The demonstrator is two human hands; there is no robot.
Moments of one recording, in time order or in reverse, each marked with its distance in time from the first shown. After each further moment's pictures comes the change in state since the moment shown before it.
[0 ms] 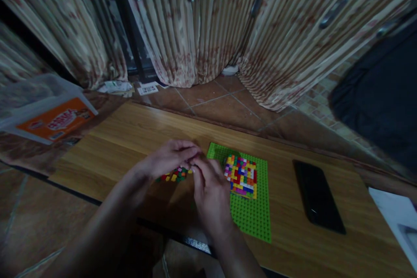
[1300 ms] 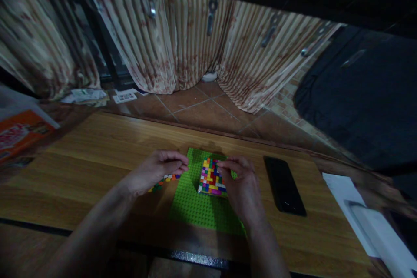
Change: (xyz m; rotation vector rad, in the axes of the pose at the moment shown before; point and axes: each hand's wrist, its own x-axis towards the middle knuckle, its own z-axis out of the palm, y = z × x) left_hand 0.012 -0.005 0.024 -0.134 0.019 -0.115; right_hand 0.012 0.067 -0.087 -0.095 0.086 0.324
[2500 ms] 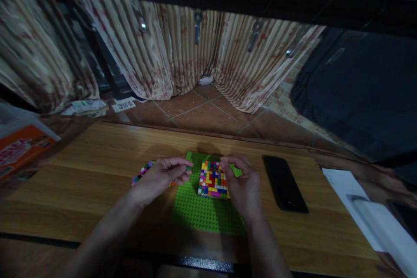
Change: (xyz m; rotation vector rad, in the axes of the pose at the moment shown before) left_hand 0.000 -0.003 0.016 0.018 -0.004 0.015; right_hand 0.002 0.002 0.002 0.220 0.128 -0.027
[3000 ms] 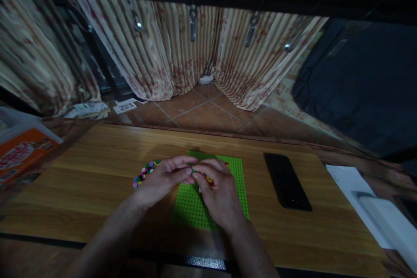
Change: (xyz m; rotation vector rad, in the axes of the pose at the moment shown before) left_hand -0.001 -0.007 0.005 -0.078 -0.157 0.104; right_hand -0.020 -0.026 0.029 -0.021 -0.277 -0.162
